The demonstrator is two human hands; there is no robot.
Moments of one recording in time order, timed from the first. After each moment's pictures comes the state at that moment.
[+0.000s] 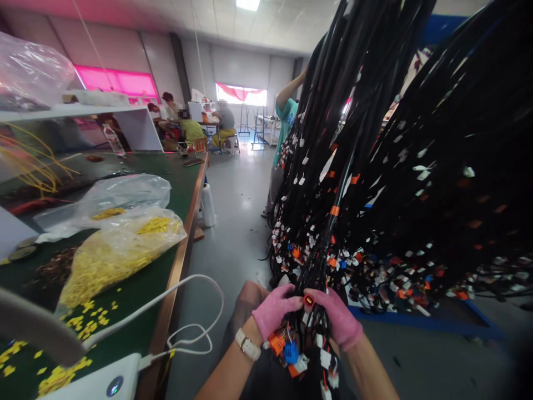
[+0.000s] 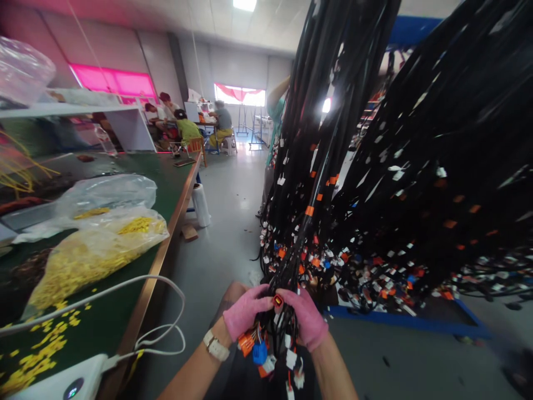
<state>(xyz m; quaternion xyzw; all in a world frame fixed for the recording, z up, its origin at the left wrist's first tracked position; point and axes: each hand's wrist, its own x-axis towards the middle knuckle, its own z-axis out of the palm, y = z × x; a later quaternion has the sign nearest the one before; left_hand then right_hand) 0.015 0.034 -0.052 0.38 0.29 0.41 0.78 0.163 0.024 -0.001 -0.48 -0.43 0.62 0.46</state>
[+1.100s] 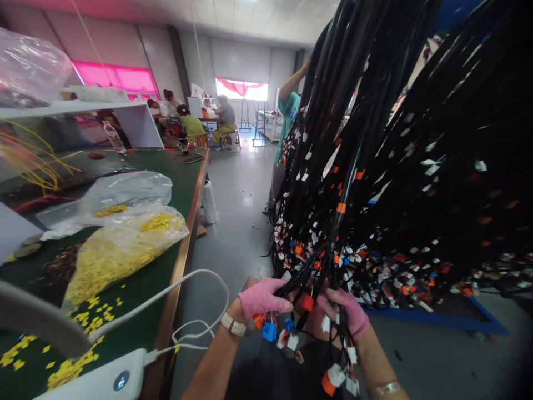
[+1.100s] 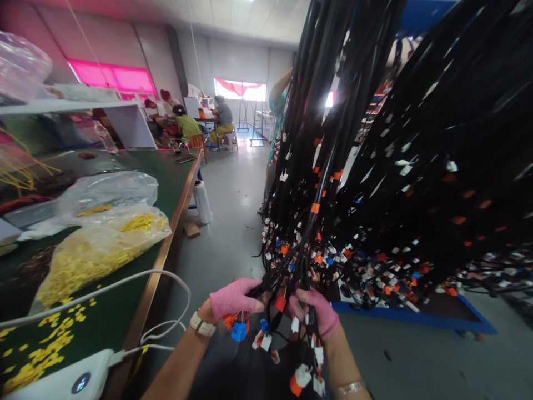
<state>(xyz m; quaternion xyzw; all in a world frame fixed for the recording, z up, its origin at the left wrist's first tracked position) -0.036 0.052 -0.028 0.63 0.37 0.22 0.65 0.192 0.031 -0.035 -0.41 -0.31 0.75 0.42</state>
